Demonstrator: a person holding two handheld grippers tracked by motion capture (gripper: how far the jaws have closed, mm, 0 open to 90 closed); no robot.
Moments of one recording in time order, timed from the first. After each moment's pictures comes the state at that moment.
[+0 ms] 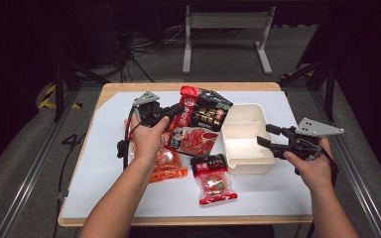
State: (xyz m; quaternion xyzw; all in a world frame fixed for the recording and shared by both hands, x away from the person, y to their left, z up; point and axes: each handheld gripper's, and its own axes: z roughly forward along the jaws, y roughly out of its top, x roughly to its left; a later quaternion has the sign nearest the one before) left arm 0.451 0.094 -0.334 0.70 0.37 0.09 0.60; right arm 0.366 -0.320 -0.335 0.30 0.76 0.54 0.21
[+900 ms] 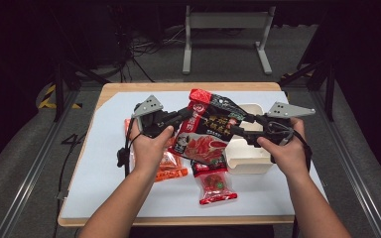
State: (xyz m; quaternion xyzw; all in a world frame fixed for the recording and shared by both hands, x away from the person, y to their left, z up) left arm 0.407 0.080 -0.313 0.71 0.29 0.10 0.64; right arm 0.390 -0.249 -0.302 0.29 0.76 0.55 0.17
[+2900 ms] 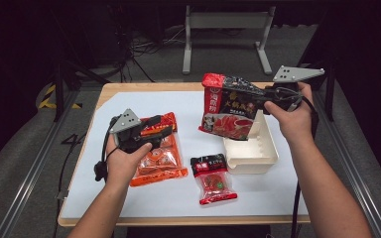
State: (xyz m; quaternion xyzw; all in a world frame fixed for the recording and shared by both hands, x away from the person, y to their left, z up) left arm 0.384 0.140 -0.329 0.73 0.31 0.17 0.58; right arm 0.435 -0.261 -0.236 0.23 0.79 0.53 0.19
